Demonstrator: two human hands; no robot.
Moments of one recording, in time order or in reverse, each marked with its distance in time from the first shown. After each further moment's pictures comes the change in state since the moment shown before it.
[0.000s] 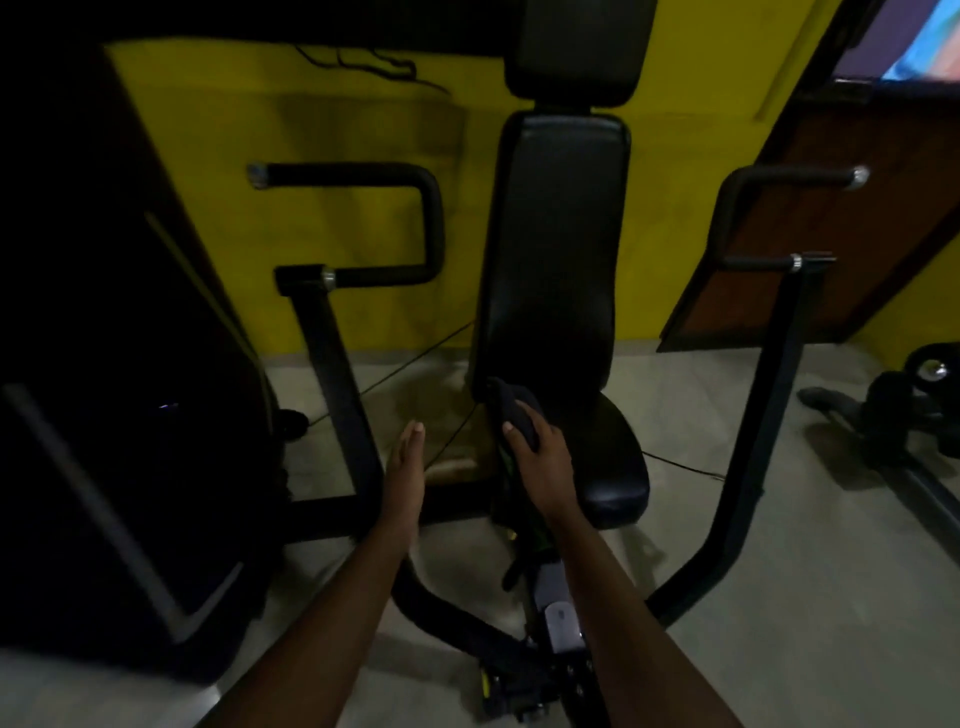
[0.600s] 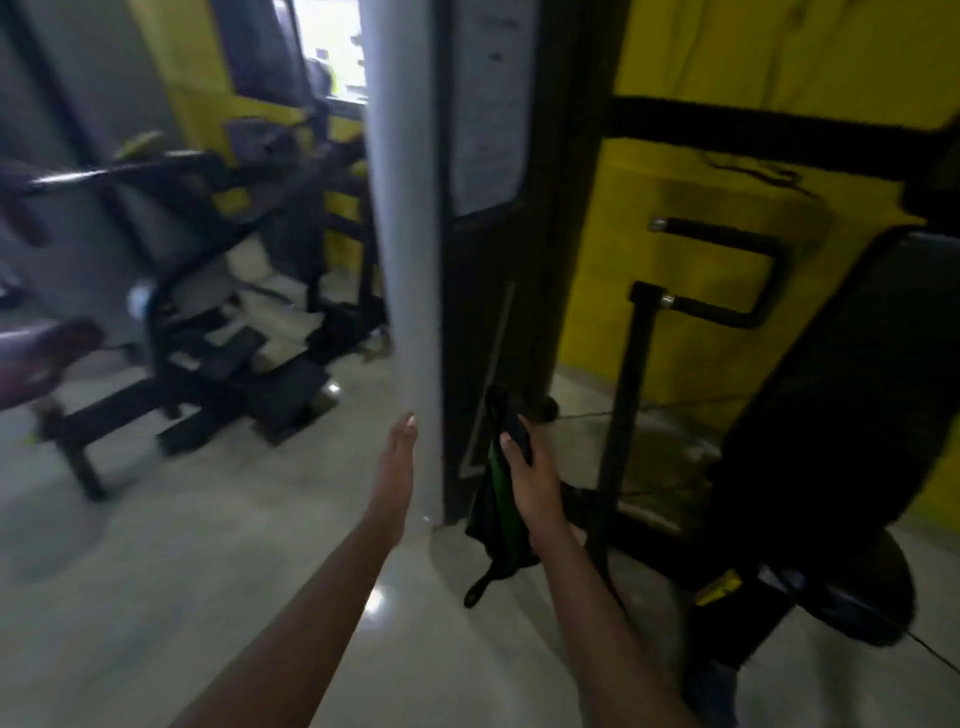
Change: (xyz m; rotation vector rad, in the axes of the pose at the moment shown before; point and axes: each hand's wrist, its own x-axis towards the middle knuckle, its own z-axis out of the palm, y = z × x) left_hand -0.312 -0.026 -0.283 -0.214 0.603 0.288; right_hand -0.320 -0.126 0.128 0.295 -0.671 -0.228
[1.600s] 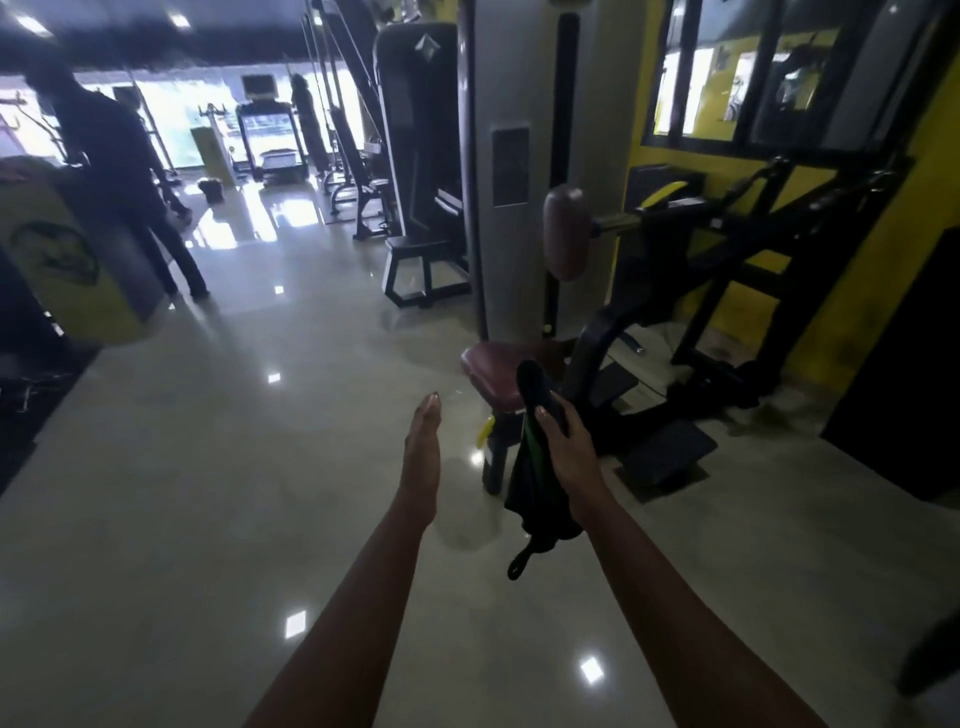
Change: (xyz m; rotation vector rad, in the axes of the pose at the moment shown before) left_hand 0.079 0.146 -0.792 -0.032 0.521 0.162; right_hand -0.122 -0.161 0.790 0.162 -0.566 -0.051
